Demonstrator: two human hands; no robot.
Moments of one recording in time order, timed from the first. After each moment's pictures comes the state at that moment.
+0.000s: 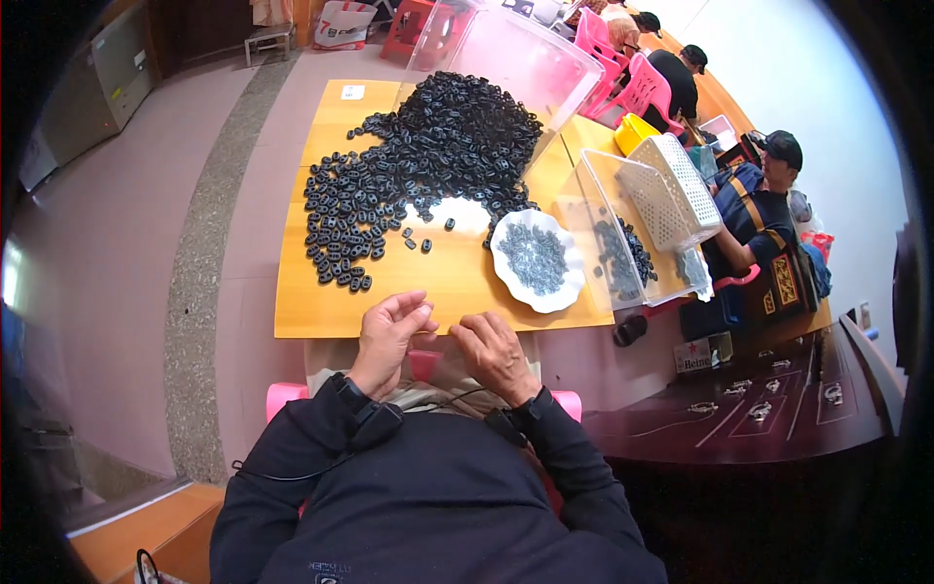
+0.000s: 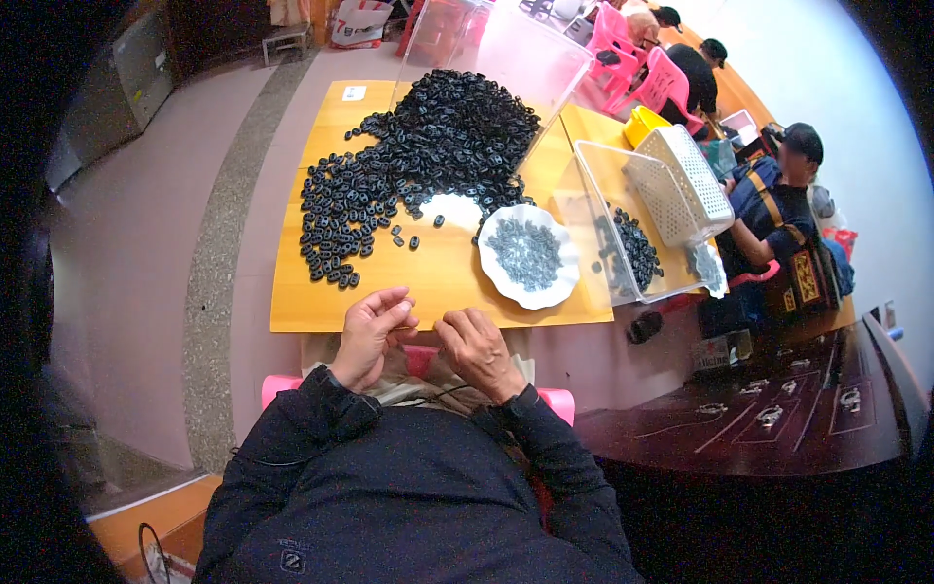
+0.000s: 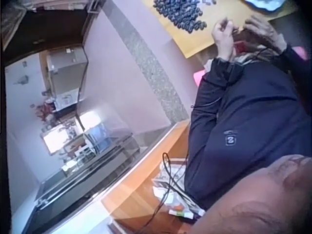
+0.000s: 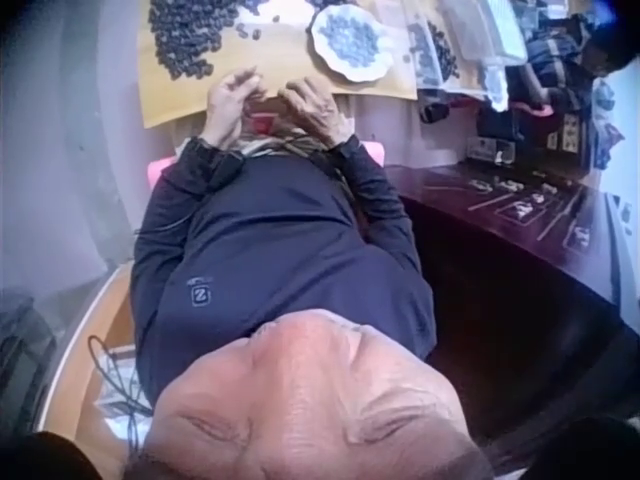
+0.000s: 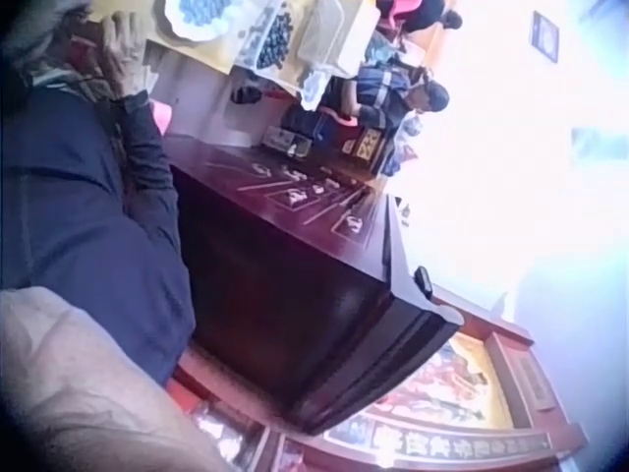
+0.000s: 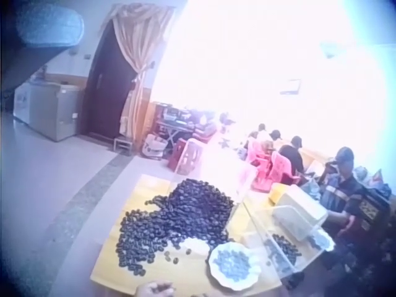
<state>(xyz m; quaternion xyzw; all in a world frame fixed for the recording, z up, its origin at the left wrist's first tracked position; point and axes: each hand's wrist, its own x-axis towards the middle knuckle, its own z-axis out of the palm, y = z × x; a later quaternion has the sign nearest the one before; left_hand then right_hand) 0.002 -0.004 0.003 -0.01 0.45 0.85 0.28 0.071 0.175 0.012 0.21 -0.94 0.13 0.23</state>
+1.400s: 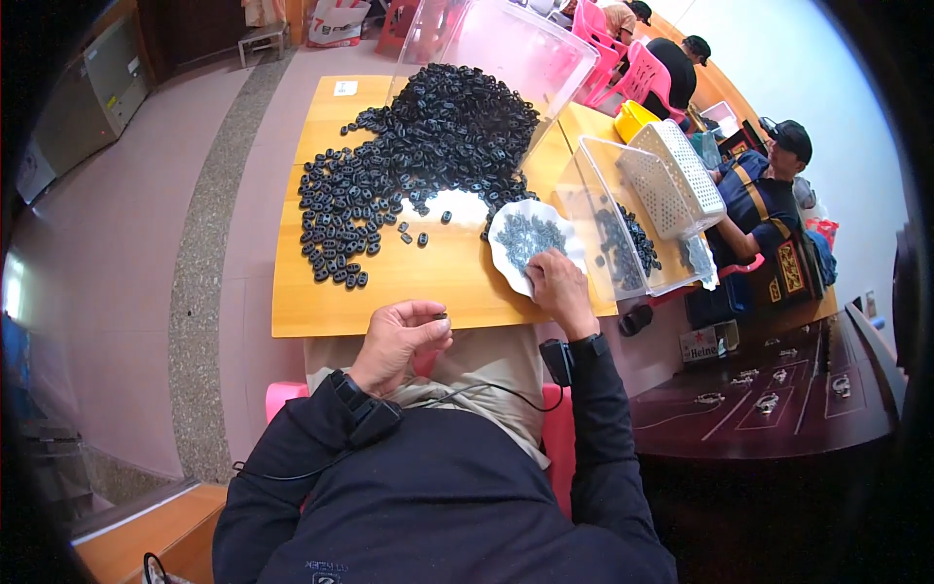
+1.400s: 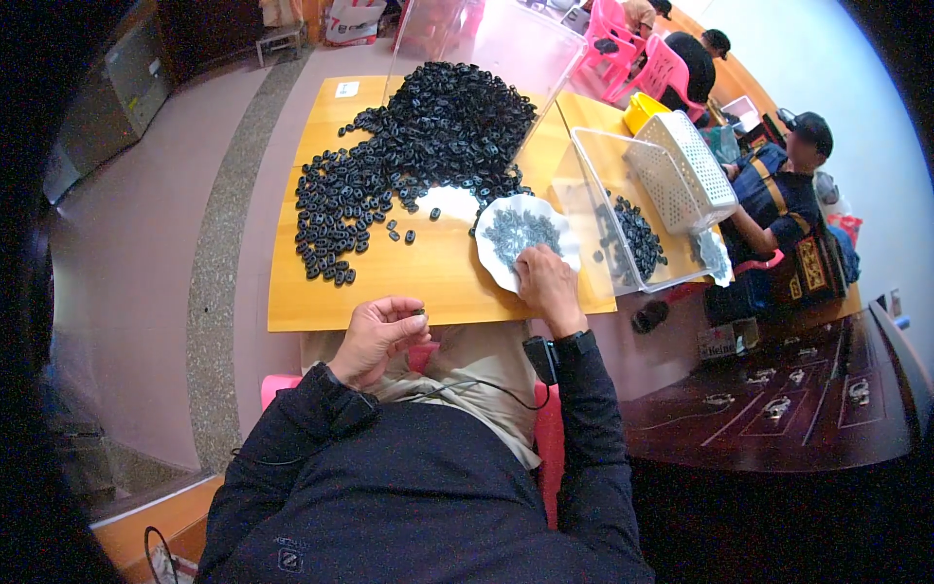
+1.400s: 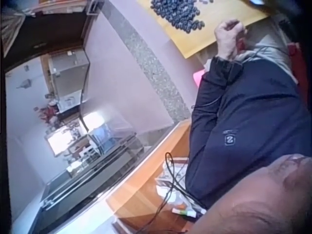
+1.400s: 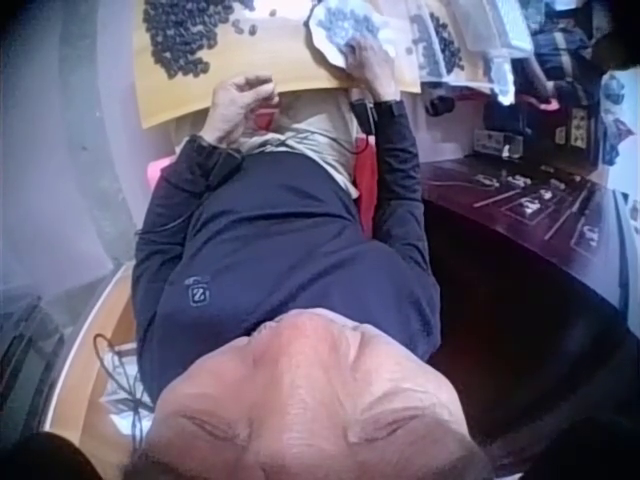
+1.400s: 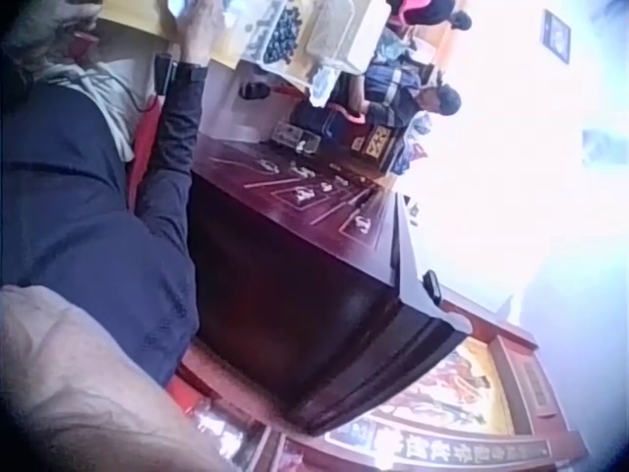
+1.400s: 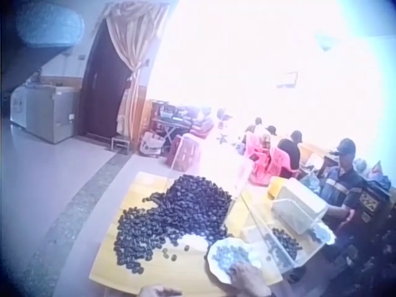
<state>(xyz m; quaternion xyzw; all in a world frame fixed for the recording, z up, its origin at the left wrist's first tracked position) 0.005 -0.004 0.008 0.03 0.42 0.83 0.38 0.029 0.283 0.030 -0.07 -0.98 0.11 0.14</state>
